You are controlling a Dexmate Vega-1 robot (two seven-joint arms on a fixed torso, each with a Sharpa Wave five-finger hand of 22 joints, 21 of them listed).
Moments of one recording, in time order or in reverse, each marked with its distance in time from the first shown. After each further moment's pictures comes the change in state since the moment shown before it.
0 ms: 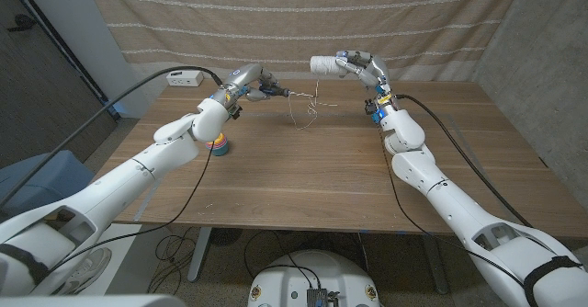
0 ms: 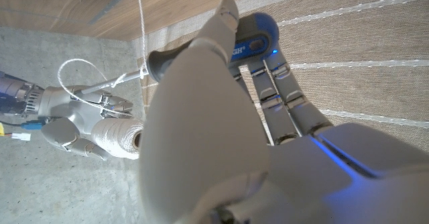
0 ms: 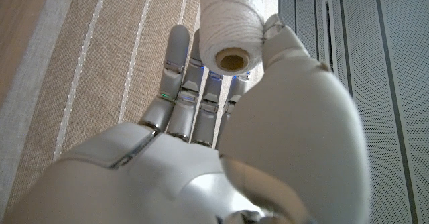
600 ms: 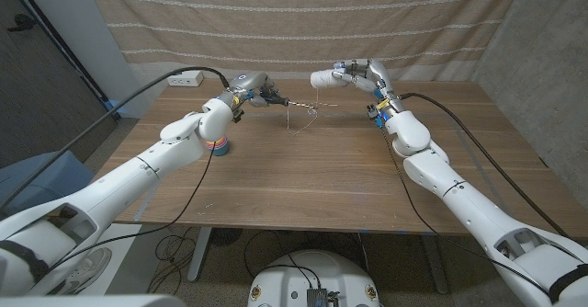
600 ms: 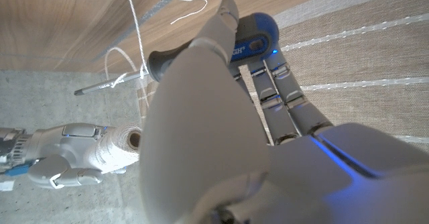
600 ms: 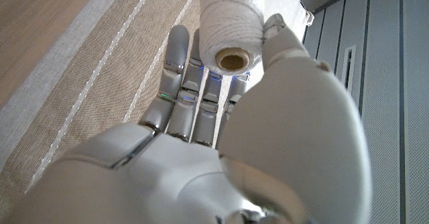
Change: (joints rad) left arm -0.026 0.005 0.053 -0.038 0.069 0.129 -0.103; left_hand 0.000 0.000 0.000 0.000 -0.001 0.000 0.000 -0.006 -0.005 0.003 -0.004 -0.007 0.000 0.000 0.000 -0.004 0.013 0.000 0.000 0.000 0.000; right arm -0.032 -0.114 -0.029 -0.132 -0.241 -0.144 -0.157; right_hand 0.000 0.000 0.003 -0.002 -0.002 0.000 0.000 0.000 -0.002 0.004 0.004 -0.003 0.000 0.004 0.004 -0.002 0.000 0.000 0.000 0.009 0.000
